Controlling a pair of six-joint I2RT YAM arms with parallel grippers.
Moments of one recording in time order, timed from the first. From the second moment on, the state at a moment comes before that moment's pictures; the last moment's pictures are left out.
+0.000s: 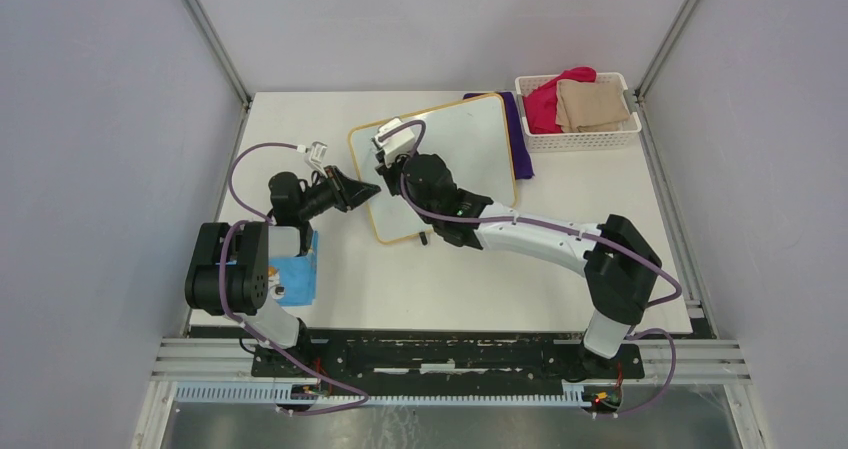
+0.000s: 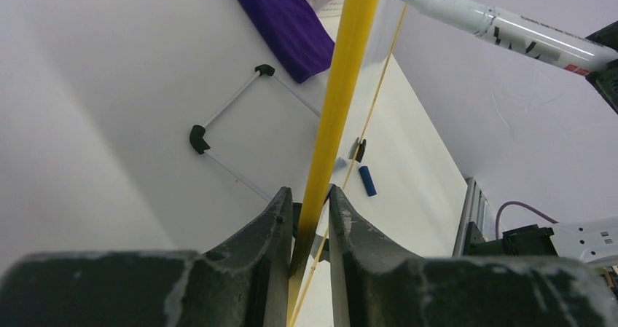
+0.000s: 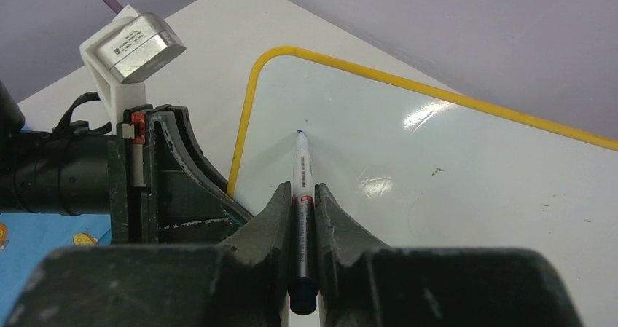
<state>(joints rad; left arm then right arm) 0.00 1.61 0.51 0.98 0.90 -0.66 1.01 1.74 1.33 0.30 0.44 -0.06</state>
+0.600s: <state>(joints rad) 0.00 1.61 0.51 0.97 0.89 -0.64 0.94 1.68 1.25 0.32 0.45 -0.04</state>
